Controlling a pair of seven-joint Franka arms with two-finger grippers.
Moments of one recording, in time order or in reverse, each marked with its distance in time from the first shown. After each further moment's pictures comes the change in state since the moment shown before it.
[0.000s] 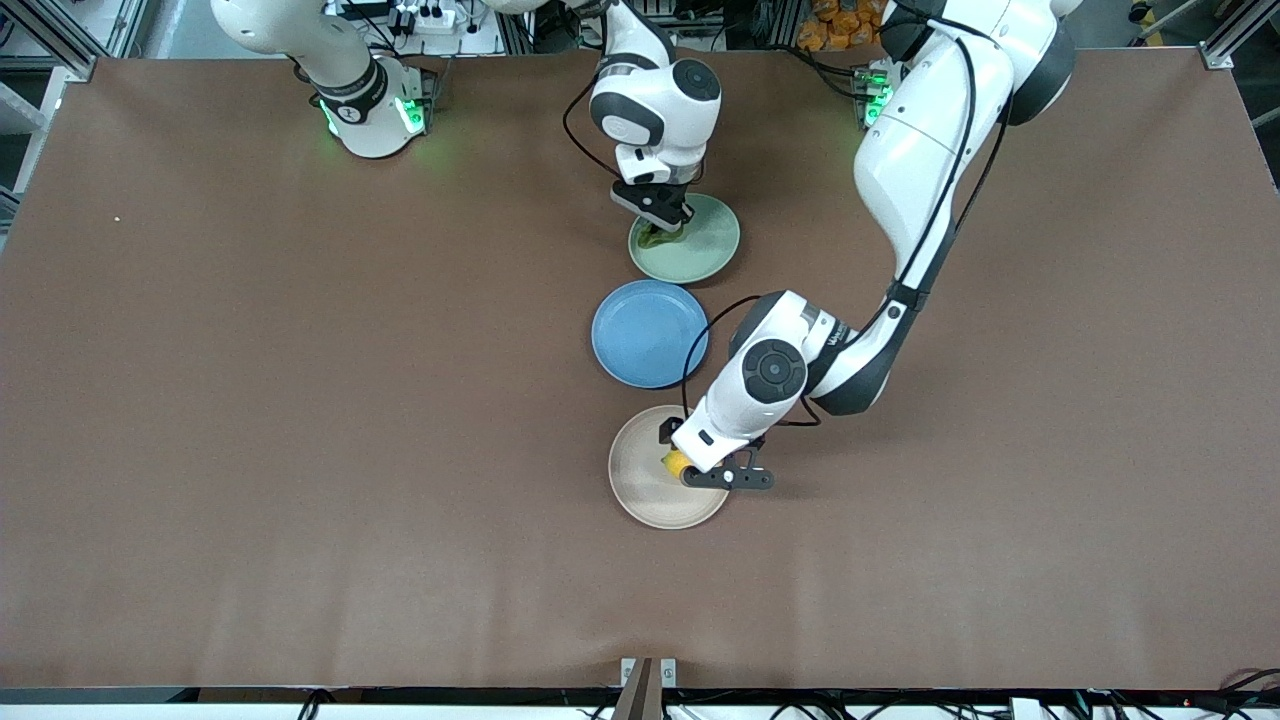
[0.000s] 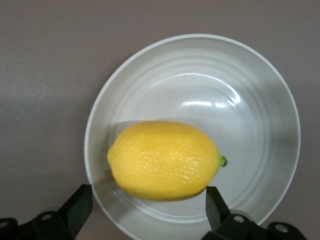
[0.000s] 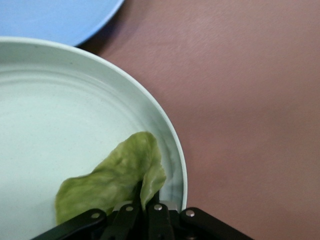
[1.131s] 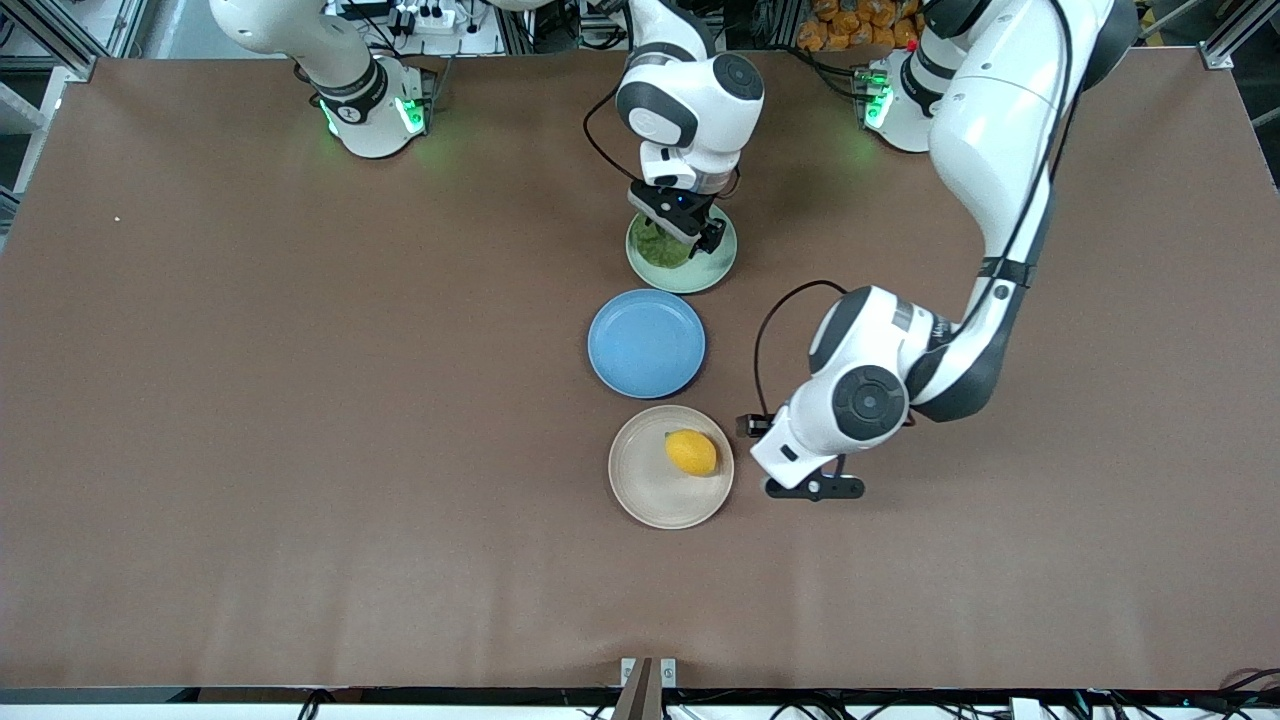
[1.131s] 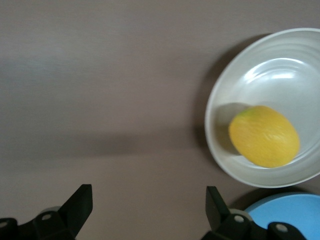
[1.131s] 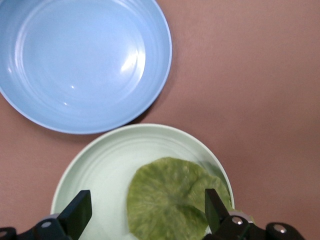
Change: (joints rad) left arm 0.135 -0.135 0.009 0.017 -0.014 -0.371 0.108; right arm -0.045 0.042 -0.022 0.326 -0.015 -0.279 0.077
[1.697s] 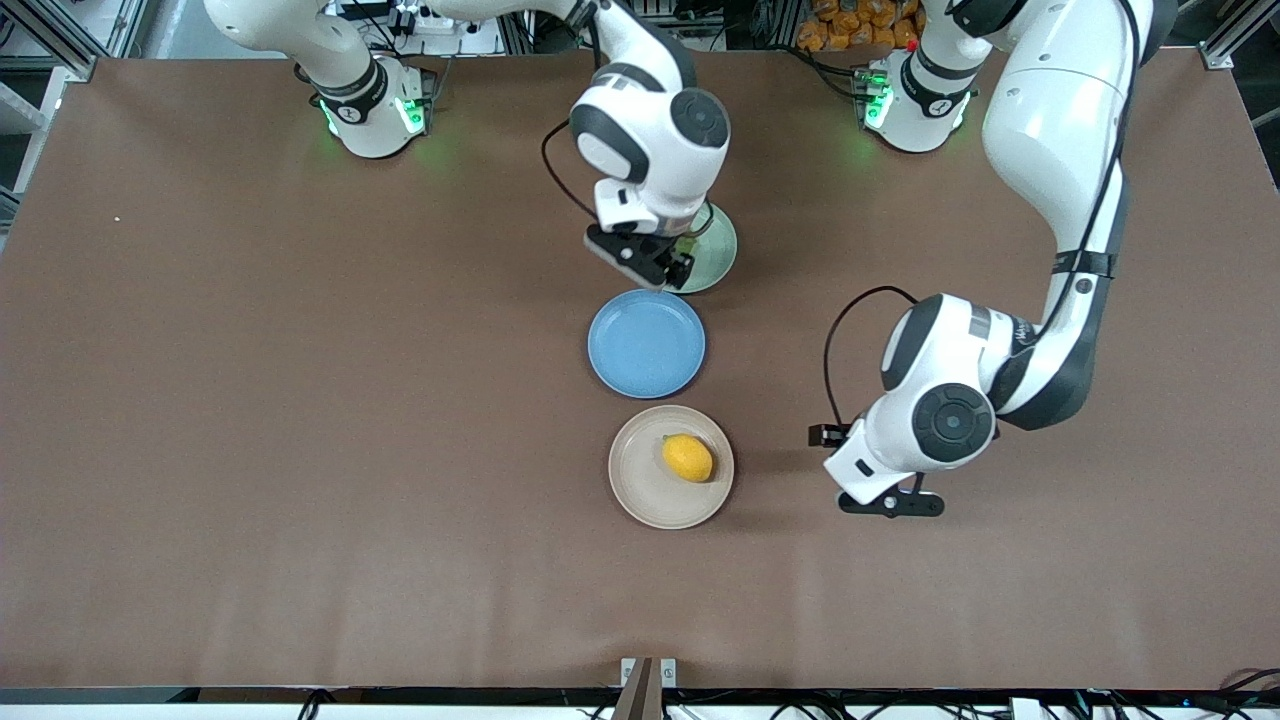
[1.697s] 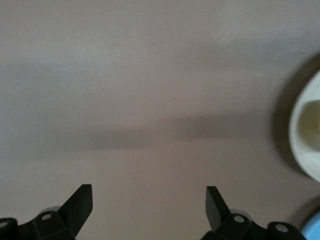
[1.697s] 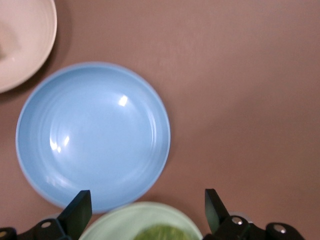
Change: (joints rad) left arm 0.099 -0.033 0.011 -0.005 0.098 -0.082 0.115; right arm -0.202 -0.064 0.000 0.032 0.039 -0.104 -0.329
